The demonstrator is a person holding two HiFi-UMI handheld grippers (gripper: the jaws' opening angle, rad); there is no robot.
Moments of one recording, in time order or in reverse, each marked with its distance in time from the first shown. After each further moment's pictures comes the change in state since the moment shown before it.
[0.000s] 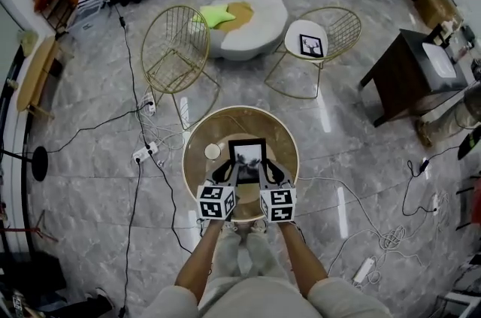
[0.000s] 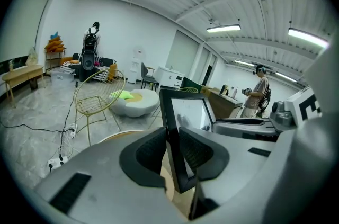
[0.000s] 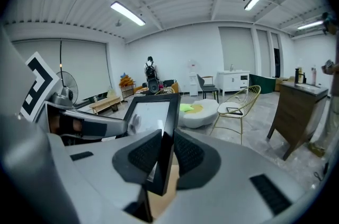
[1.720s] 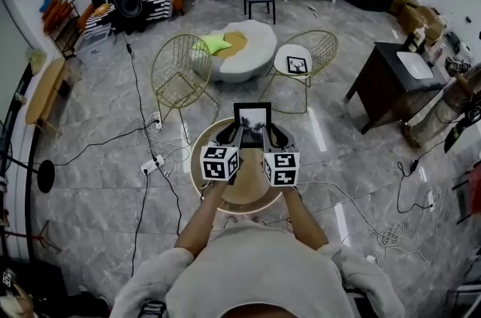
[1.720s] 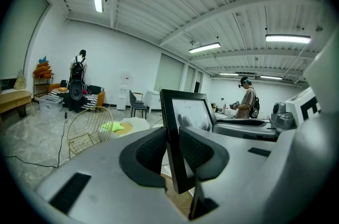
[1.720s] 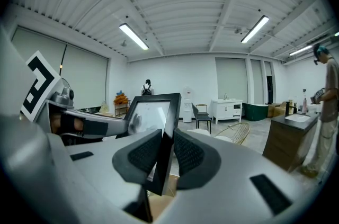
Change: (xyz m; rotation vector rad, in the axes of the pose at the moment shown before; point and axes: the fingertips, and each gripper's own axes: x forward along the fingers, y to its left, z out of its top) left arm -0.076 -0.072 0.159 0.151 -0.232 -0.085; right arm -0.097 0.005 0.160 -0.081 -0.264 -0.096
